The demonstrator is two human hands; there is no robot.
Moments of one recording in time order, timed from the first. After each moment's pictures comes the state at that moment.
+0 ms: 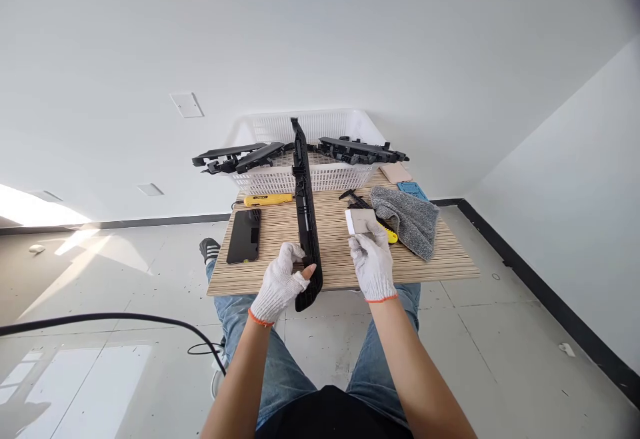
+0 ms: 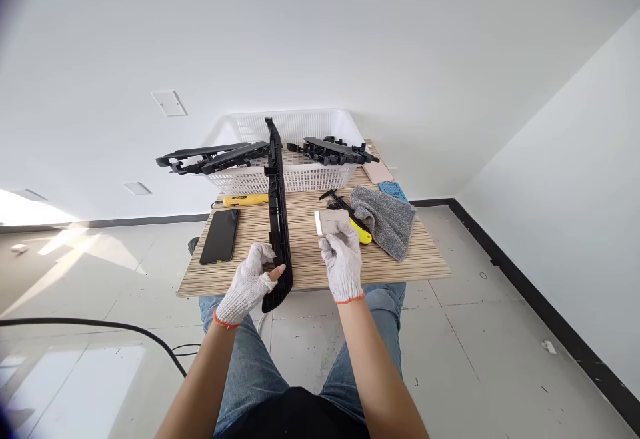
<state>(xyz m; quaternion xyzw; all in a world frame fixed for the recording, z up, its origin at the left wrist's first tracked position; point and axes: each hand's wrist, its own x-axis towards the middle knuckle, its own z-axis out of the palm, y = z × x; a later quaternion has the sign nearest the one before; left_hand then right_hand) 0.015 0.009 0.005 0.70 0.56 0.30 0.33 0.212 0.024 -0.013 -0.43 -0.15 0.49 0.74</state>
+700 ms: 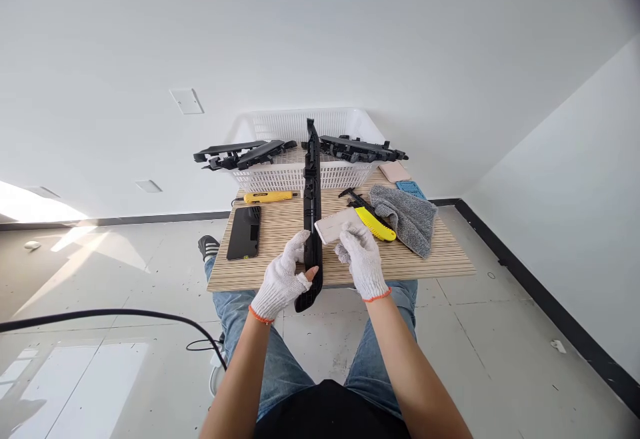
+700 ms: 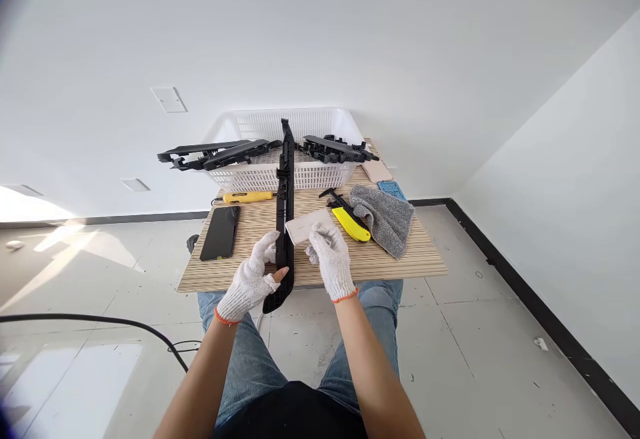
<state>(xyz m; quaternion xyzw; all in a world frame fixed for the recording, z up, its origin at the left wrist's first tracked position) 0.013 0.005 0.001 0.74 0.51 0.29 0.33 0.197 0.016 -0.005 -0.49 -0.26 0.51 0.65</state>
